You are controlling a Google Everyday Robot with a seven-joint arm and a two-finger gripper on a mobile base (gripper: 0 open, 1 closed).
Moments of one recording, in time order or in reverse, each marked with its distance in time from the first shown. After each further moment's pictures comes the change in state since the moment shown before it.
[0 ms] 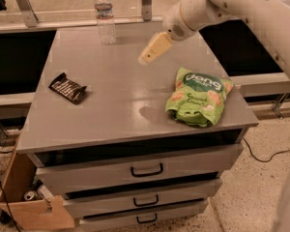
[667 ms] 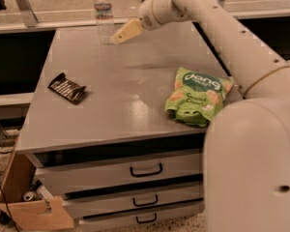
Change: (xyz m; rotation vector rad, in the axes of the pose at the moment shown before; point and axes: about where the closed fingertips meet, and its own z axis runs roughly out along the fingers) arm -0.061 -0.065 0.097 0.064 -0.189 0.116
